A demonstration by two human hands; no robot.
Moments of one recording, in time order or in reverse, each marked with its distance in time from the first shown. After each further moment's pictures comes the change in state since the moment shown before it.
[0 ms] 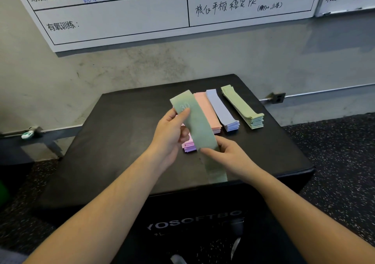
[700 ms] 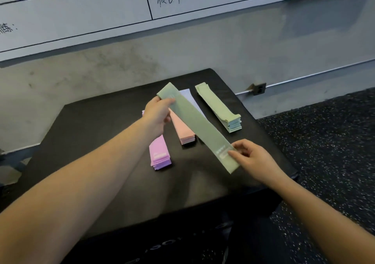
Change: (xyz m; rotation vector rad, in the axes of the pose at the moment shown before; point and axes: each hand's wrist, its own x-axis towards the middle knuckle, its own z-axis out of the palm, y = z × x) left_hand 0.171 -0.034 0.064 0.334 0.173 -0.129; right_hand 0.011 0.067 -0.140 -0.343 0.329 0.109
